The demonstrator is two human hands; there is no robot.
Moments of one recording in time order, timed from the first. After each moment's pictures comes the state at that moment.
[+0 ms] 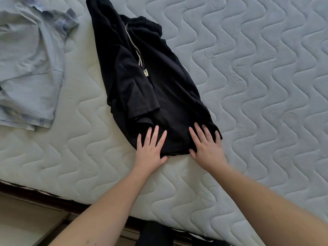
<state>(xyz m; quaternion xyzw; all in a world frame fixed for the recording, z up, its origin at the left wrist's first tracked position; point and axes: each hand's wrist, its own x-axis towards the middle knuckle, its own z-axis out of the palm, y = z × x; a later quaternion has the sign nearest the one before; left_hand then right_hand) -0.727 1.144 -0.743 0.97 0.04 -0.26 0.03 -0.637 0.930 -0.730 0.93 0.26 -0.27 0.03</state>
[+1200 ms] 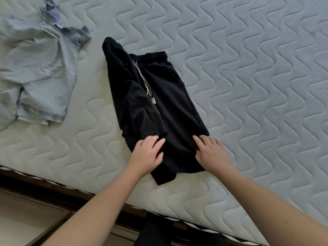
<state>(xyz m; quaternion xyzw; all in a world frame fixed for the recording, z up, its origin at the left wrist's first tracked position) -0.755 1.135 -0.672 0.98 -0.03 -0.13 0.12 -0.661 0.888 -0.665 0.93 0.29 -0.24 0.00</state>
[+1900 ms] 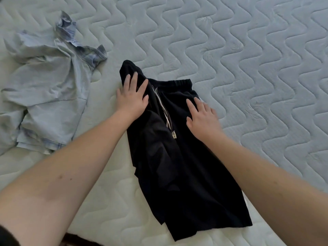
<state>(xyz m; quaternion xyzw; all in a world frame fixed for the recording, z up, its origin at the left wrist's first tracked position) -0.511 1.338 -0.696 0.98 0.16 -0.10 0.02 -0.472 1.076 -0.700 0.95 0.28 -0.17 -0.03</state>
